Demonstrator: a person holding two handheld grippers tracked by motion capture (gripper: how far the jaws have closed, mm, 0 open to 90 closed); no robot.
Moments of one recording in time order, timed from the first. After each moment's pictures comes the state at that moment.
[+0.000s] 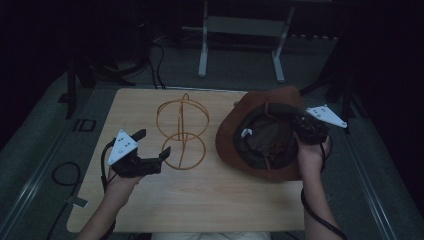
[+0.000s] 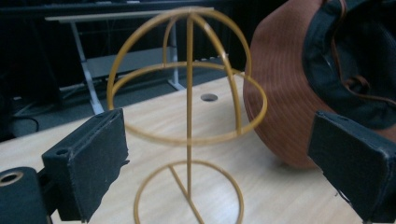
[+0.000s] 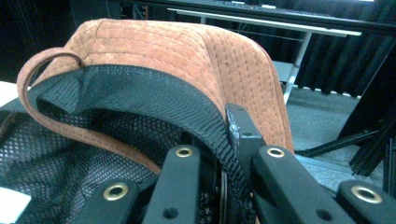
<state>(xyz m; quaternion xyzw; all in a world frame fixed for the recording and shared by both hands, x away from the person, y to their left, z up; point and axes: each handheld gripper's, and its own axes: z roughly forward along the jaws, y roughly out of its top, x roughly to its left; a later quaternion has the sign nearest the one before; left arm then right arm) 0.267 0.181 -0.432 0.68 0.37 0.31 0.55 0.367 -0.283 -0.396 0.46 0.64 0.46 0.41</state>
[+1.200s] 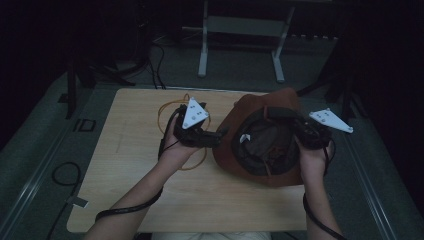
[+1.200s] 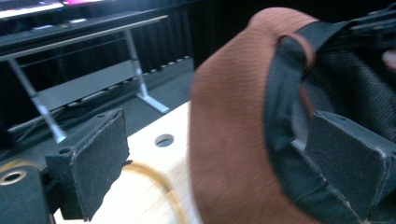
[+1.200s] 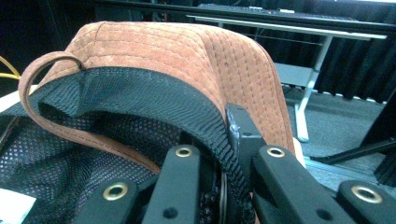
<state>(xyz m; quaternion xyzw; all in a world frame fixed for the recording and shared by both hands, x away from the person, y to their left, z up) 0.329 0.049 -0.378 0.74 0.28 0.29 0.54 0.348 -0.283 -0.390 0.44 0.65 0.49 0.38</state>
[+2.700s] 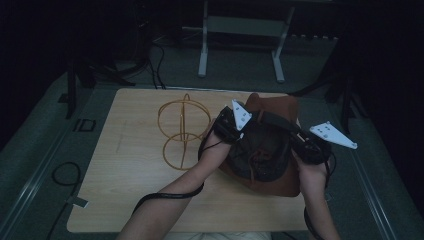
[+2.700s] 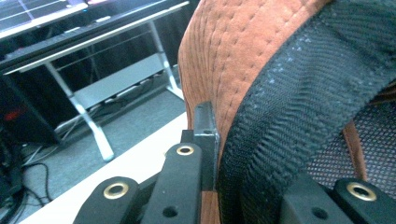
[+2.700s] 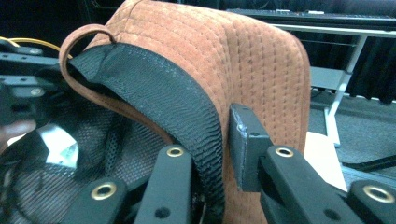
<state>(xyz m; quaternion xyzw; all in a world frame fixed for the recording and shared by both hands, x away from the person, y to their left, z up) 0.360 -0.044 -0.402 0.74 0.30 0.37 0.48 0.309 -0.275 -0.394 0.42 0.66 0.52 0.35</state>
